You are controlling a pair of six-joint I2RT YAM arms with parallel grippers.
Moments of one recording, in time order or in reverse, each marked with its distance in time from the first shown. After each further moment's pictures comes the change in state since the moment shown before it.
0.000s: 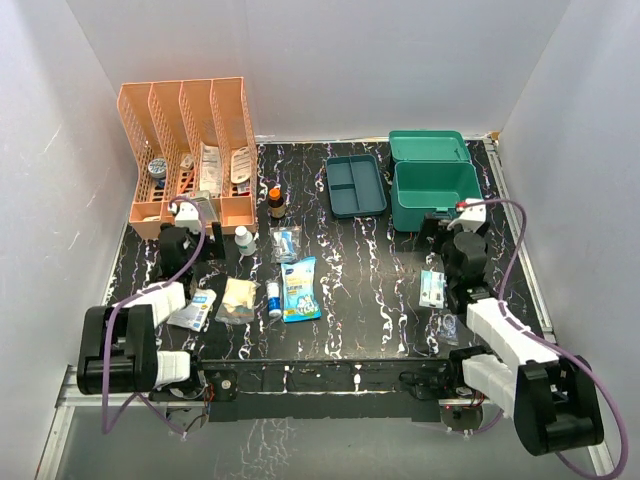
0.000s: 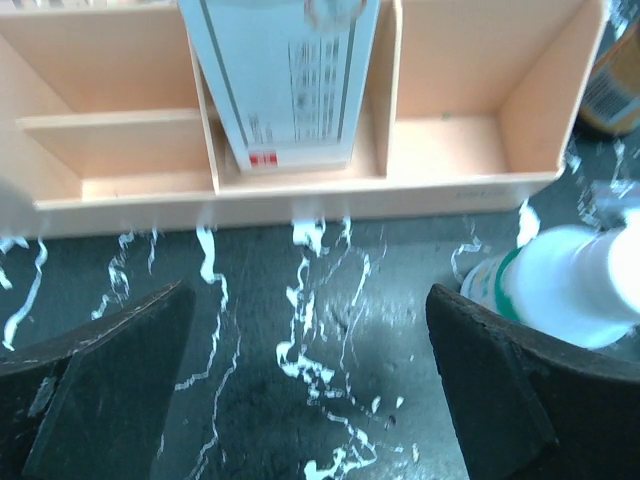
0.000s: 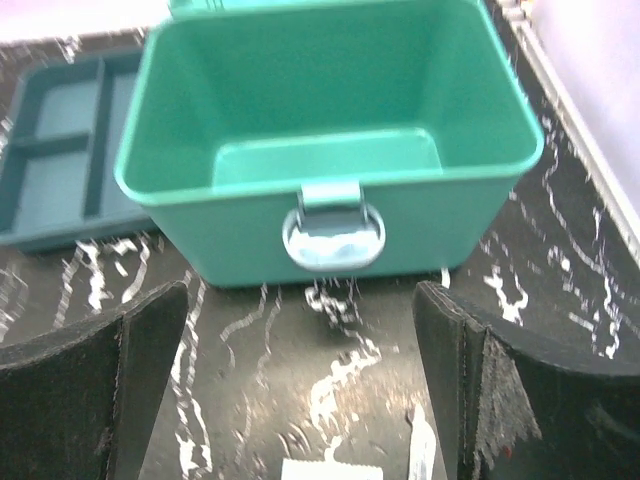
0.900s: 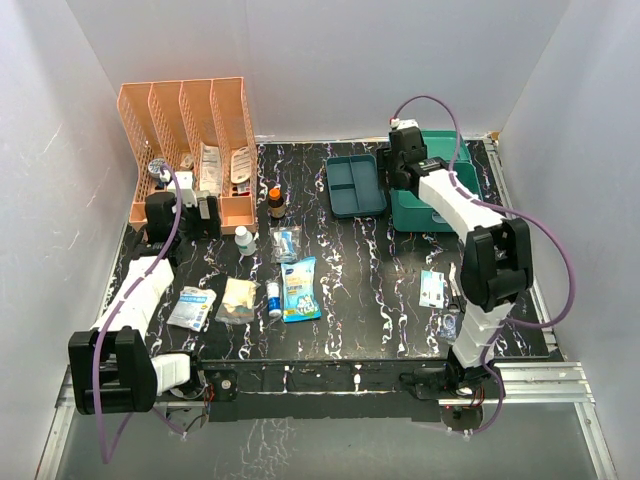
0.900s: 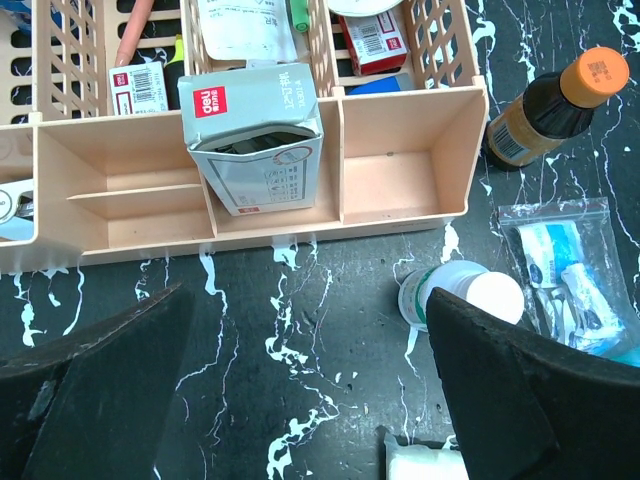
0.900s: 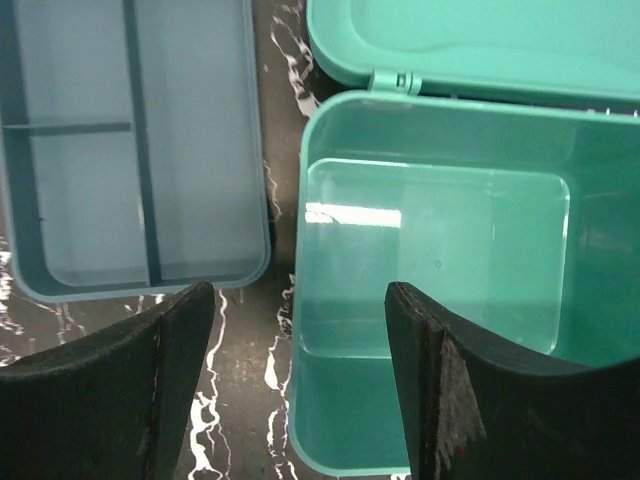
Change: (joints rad) left arm 0.000 -0.115 0.407 -0.638 0.058 -0.006; right arm 0.137 0.817 1.227 -0.951 0.021 0.029
